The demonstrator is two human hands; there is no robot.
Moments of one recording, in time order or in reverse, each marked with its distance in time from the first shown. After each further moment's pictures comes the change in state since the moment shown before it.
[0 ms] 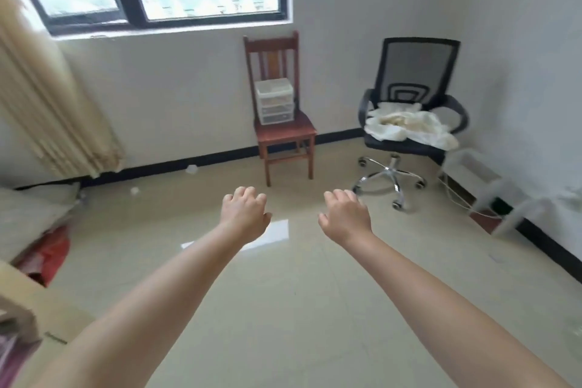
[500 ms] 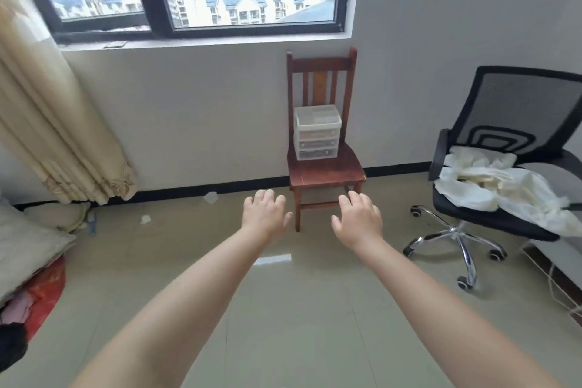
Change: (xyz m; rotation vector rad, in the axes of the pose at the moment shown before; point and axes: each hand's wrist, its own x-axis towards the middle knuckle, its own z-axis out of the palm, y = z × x) left_hand 0.396 -0.137 -0.015 -0.061 -0.015 -0.093; right_hand 0.432 -0.058 0.034 -0.006 -0.022 -0.043
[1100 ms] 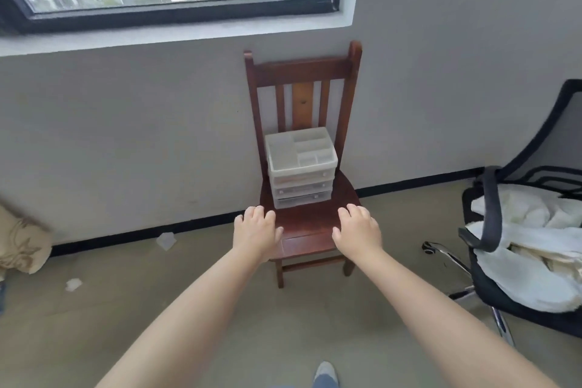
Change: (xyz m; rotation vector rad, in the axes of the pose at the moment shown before) left_hand 0.488 -0.006 0.018 -0.066 -0.121 0.016; right_hand 0.476 0.088 0.058 -0.012 -0.138 0.067
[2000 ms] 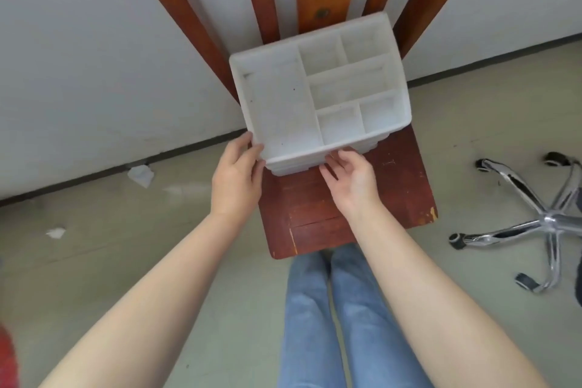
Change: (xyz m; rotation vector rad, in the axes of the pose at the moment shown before) left_hand 0.334 -0.063 0.121 -0.491 0.184 0.032; right_hand 0.332 -0.014 0.165 2.197 -0.099 1.071
